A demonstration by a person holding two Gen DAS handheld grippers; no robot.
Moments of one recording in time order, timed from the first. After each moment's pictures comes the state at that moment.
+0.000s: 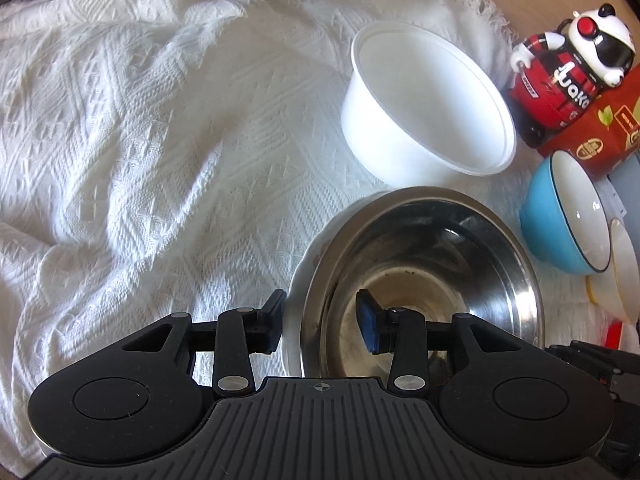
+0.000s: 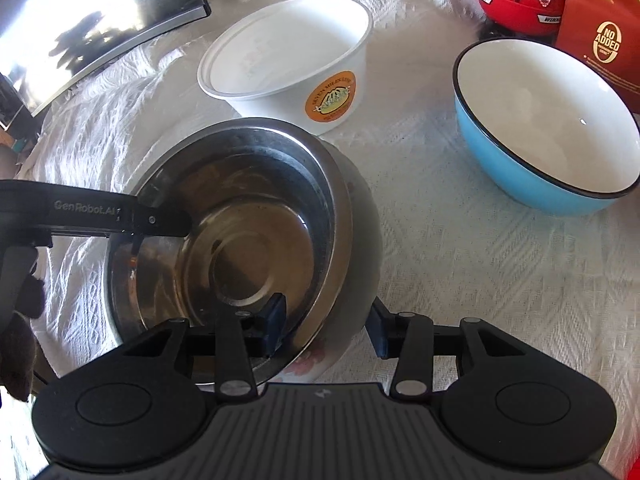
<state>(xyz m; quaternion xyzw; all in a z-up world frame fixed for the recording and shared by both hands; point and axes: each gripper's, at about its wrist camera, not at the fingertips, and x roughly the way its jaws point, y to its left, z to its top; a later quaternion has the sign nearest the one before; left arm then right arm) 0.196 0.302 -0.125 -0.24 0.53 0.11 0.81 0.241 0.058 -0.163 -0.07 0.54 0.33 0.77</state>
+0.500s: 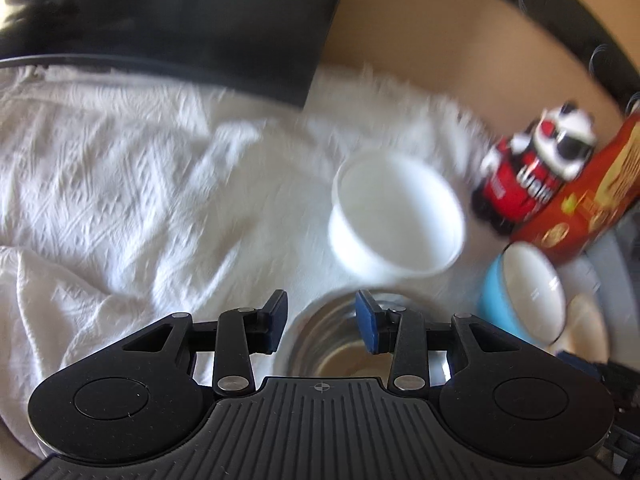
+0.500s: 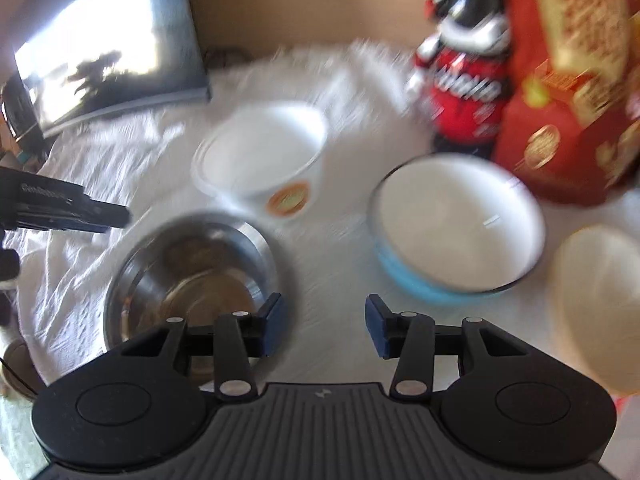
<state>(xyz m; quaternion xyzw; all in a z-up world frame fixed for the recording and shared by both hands) 0.179 0.289 -0.034 -0.25 0.42 0.16 0.86 0.250 -0.002 -0.097 -0.10 0.43 0.34 0.83</state>
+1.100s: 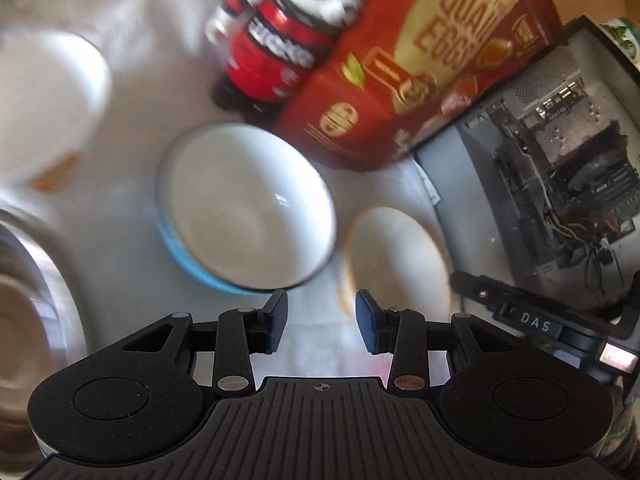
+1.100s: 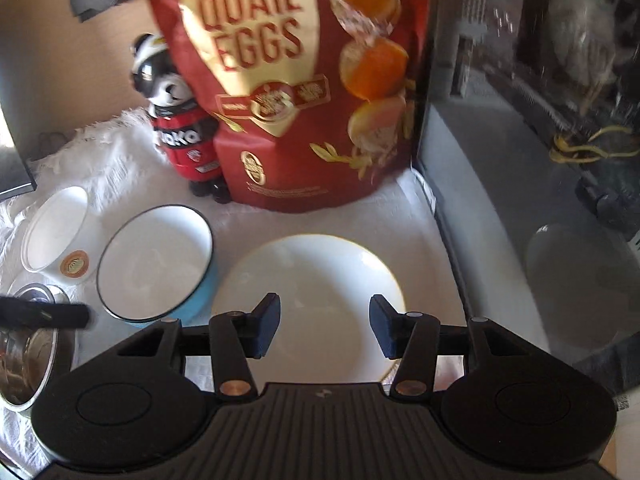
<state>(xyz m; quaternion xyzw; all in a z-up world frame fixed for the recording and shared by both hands) 0.308 0.085 -0.080 -0.30 0.48 -0.07 0.82 0.352 -0.183 -0.065 -0.06 0.45 0.17 0.88</state>
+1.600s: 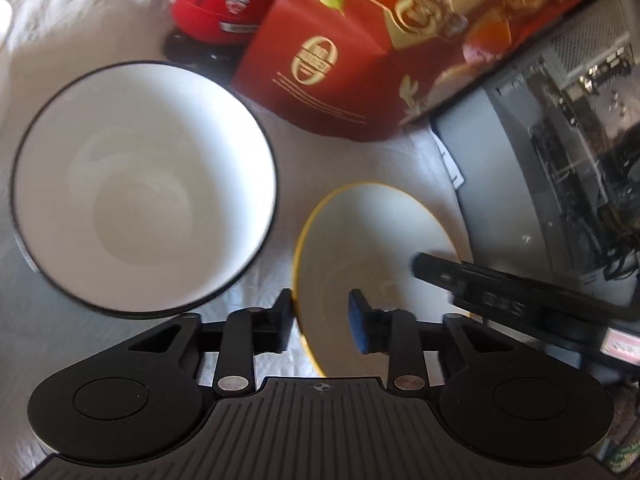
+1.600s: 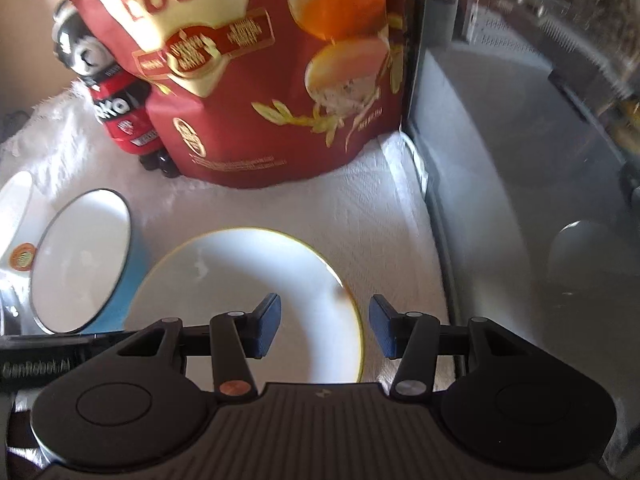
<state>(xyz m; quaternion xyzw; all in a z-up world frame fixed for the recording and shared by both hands) 0.362 0.019 -0.125 -0.28 0.51 -0.03 0.81 0.428 -0.193 -0.119 -0.07 0.51 0.17 0.84</state>
